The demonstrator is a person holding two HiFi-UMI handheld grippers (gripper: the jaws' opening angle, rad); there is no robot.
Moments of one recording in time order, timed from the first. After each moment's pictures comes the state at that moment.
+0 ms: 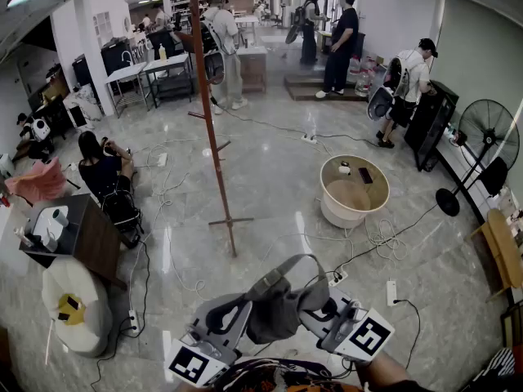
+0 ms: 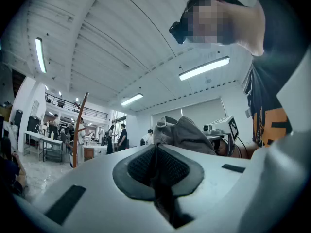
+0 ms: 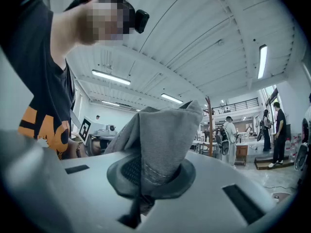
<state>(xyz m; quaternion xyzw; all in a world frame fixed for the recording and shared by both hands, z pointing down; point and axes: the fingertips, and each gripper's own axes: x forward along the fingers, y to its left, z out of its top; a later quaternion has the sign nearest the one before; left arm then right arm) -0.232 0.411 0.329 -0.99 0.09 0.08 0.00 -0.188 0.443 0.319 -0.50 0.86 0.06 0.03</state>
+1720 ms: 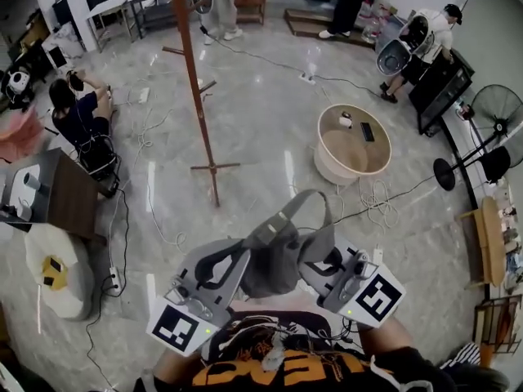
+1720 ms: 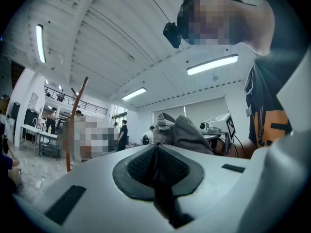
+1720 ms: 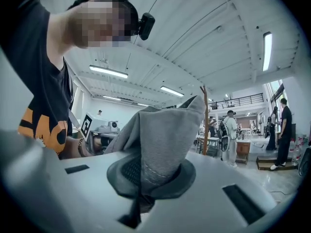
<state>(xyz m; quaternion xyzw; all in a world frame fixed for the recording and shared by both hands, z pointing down) -0.115 0.276 0.346 -0.99 0.09 0.06 -0.04 -0.082 0.300 0.334 -0.48 0.87 0.03 -0.01</state>
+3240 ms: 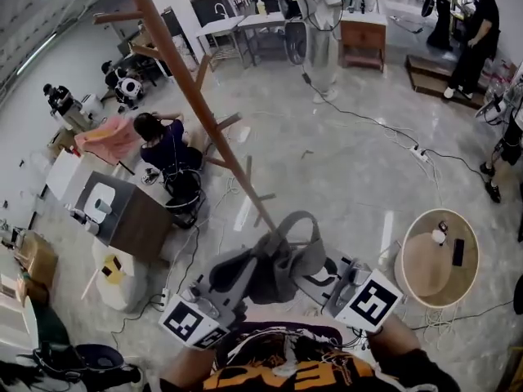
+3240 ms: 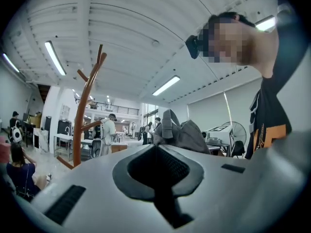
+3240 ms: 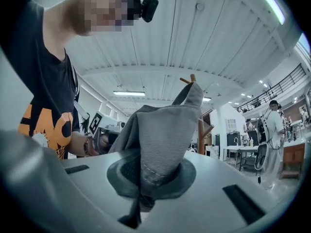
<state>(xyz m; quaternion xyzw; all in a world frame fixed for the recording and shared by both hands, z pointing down) 0.138 -0.093 0.315 -0.96 0.29 0.03 -0.01 0.169 -0.072 0.311 -0.24 0.97 0.06 0.07</state>
